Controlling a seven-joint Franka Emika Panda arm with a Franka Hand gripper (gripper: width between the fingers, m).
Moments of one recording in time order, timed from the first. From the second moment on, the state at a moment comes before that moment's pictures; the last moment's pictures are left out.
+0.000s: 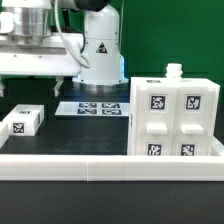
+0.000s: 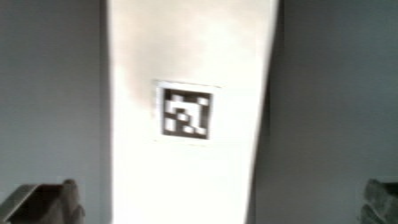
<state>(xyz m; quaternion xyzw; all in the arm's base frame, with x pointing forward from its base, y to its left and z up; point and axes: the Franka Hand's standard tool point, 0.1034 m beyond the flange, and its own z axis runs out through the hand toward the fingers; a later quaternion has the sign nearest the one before) 0.432 -0.175 0.059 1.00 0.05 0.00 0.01</state>
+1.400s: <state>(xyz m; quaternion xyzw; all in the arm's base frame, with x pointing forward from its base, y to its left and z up) 0.411 -0.186 0.012 1.00 0.07 -0.02 0.03</state>
